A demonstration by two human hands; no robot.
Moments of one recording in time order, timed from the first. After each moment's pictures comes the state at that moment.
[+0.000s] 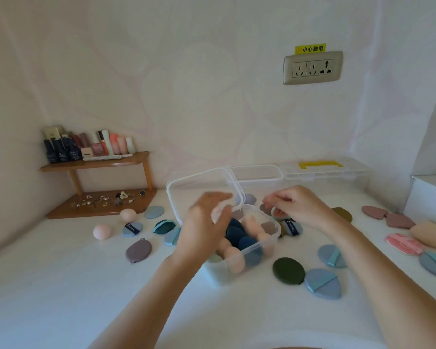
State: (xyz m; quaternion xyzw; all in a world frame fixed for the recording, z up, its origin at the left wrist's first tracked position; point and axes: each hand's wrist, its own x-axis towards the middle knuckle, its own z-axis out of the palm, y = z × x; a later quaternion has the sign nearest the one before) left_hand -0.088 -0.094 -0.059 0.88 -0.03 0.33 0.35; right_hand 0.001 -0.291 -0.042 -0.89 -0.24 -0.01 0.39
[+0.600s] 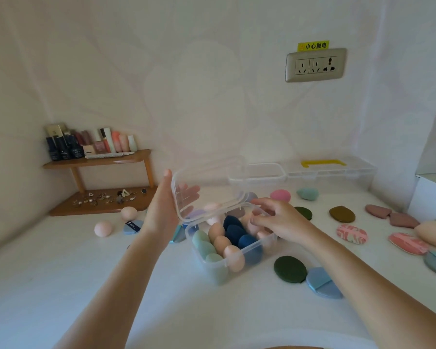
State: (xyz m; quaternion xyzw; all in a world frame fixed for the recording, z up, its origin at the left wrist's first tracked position) left_hand -0.084 -0.040 -0.034 0.61 0.08 0.14 0.77; right_hand -0.009 -0.260 -0.073 -0.87 -0.22 0.06 0.44
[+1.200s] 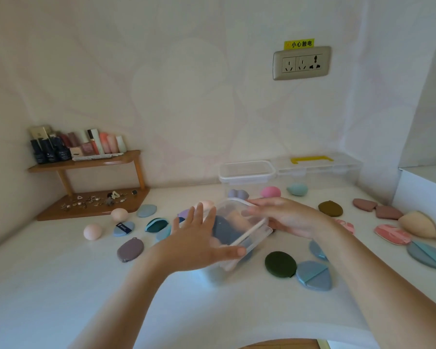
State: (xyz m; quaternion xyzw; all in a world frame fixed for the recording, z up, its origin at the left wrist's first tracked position) left_hand -0.109 -0.088 -0.048 0.99 -0.01 -0.08 0.06; right_hand 0.006 -0.284 -0.070 -0.73 -0.25 0.27 0.57
